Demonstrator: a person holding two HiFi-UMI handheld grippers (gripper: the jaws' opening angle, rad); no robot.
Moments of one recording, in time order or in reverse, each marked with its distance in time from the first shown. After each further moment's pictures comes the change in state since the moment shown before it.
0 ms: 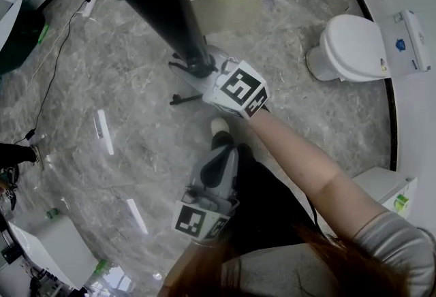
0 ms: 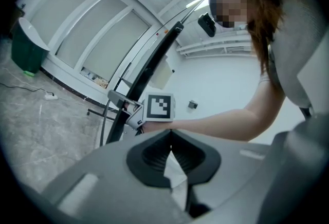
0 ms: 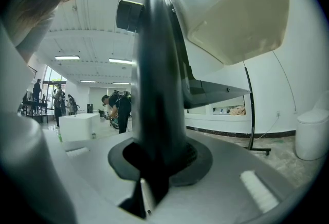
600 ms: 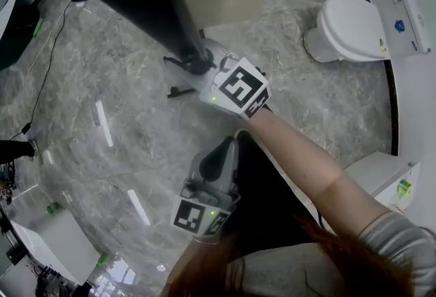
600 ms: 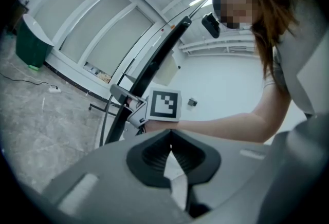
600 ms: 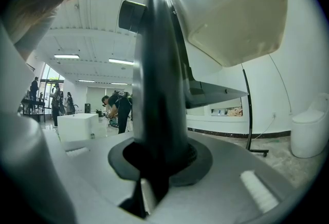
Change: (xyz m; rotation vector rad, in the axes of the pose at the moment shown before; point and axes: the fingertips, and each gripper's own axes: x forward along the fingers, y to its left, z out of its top) left arm -0.026 -0.019 -0.021 -0.044 0.030 0.010; right arm -0.025 0.044 -0.002 -0.011 -0.014 -0.038
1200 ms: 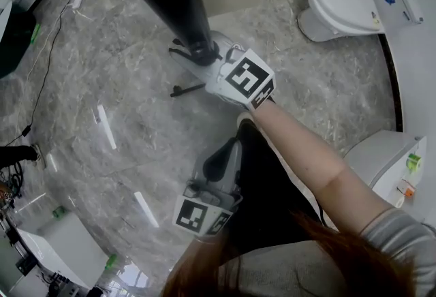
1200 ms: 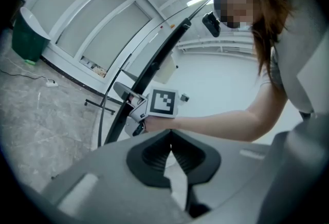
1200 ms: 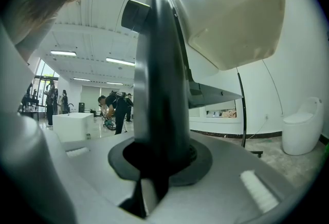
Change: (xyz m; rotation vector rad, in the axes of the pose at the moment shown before) left arm -0.079 -0.037 -0.037 -0.016 0.061 -0.070; right arm -0.036 0.057 -0.008 -0.013 -0.019 -0.072
